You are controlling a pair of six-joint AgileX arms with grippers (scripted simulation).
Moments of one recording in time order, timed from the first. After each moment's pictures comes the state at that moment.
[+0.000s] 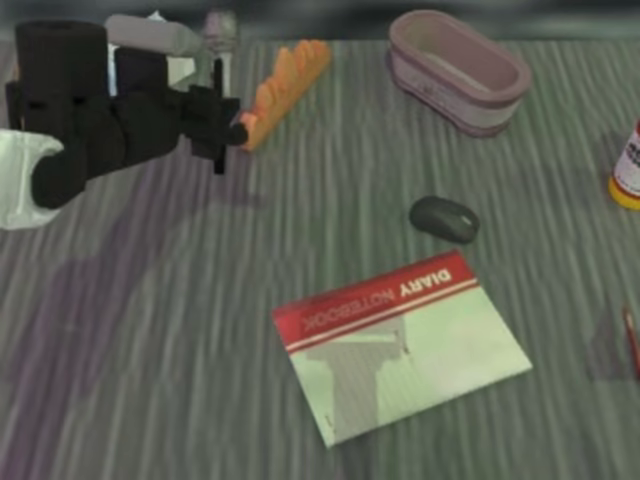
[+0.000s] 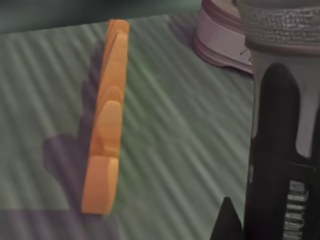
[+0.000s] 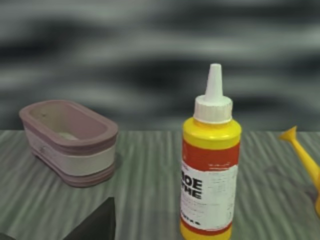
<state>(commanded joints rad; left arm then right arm) -0.24 1.81 0.96 0.37 0.40 -0.06 0.00 0.00 0.00 0.00 0.00 0.00</state>
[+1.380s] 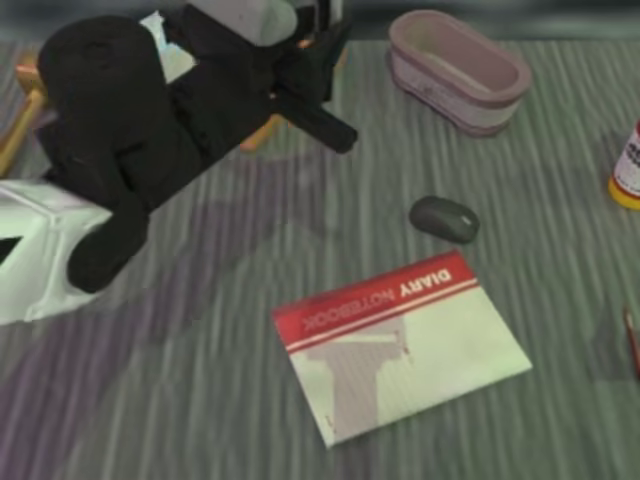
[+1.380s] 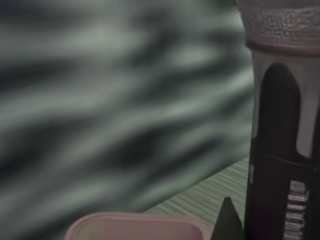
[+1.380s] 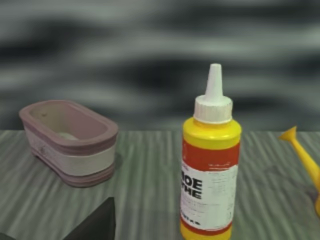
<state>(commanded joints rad) -0.55 1.55 0.81 0.78 0.24 0.02 0.00 0.00 0.00 0.00 0.00 0.00</state>
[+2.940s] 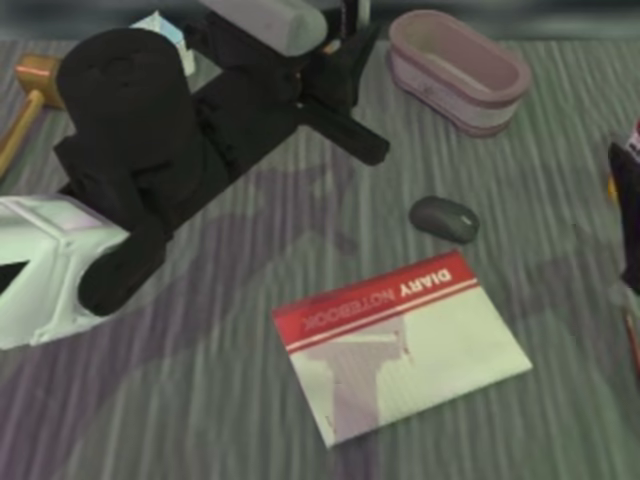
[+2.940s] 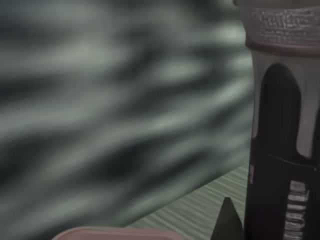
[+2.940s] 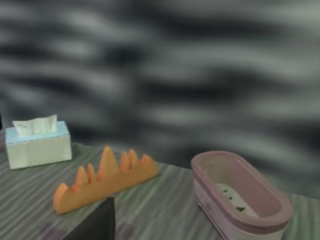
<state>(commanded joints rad) -0.63 1.51 0.80 0.77 0.15 0.02 0.35 0.63 0.40 0.21 -0.04 -0.01</state>
